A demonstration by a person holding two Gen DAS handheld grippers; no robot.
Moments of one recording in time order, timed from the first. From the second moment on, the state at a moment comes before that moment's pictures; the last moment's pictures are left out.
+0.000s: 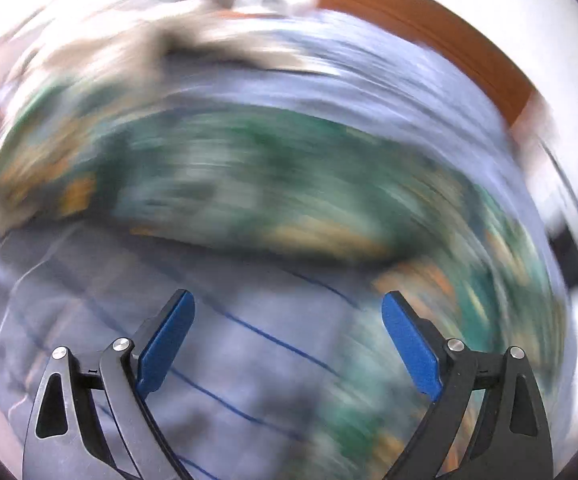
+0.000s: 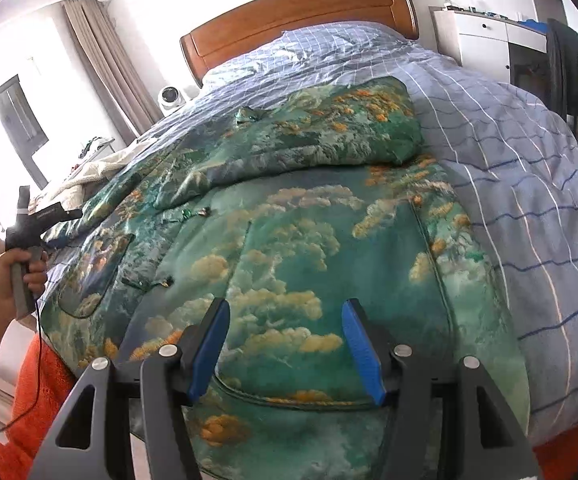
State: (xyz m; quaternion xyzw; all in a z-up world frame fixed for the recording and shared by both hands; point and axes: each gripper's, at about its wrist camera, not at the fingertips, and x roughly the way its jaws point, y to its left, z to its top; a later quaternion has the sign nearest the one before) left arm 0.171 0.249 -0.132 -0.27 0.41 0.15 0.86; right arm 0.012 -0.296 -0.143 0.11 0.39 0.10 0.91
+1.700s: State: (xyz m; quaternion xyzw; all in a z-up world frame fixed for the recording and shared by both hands) left arm 0.108 0.004 -0.125 0.03 0.37 -0.05 0.93; right arm 0.235 -0.241 -0.137 0.24 0.44 0.17 0.85
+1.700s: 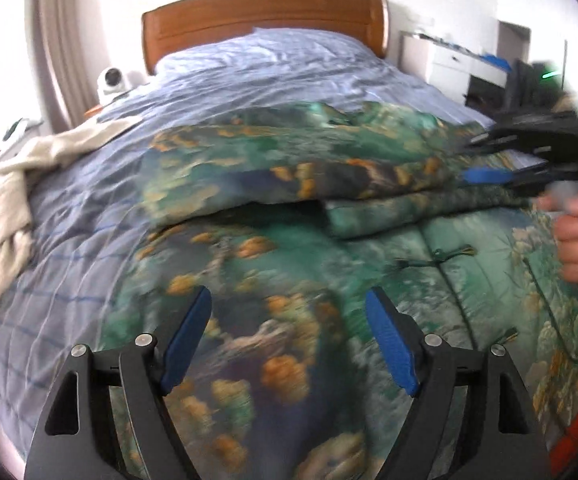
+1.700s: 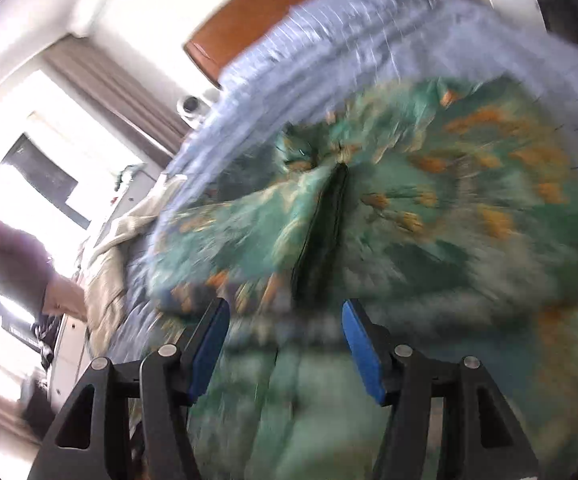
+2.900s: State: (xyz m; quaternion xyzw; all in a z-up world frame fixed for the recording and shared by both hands) left arm 0.308 0.042 -0.133 -0.04 0.40 -0.03 0.91; right arm 0.294 -0.179 -0.191 -0.01 0.43 0.17 0.88
